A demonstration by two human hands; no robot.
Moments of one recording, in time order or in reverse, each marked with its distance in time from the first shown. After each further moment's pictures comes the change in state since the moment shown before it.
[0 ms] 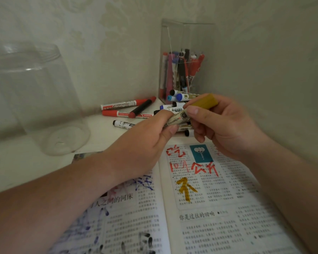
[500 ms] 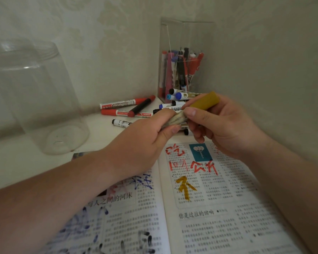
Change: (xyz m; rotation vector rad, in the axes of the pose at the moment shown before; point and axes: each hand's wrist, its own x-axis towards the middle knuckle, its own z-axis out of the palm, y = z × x) left_hand 0.001 0.002 -0.001 -0.043 0.011 0.030; right_hand -0.002 -0.002 0.000 -0.033 -0.033 0.011
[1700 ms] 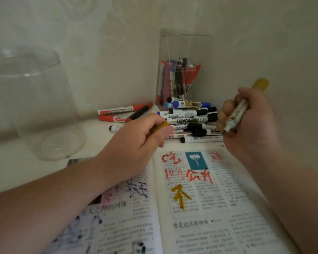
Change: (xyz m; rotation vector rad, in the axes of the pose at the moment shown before) left_hand -0.002 0.002 -0.007 -0.140 0.167 0.047; right_hand 0.011 -0.013 -0.019 0.455 0.612 0.026
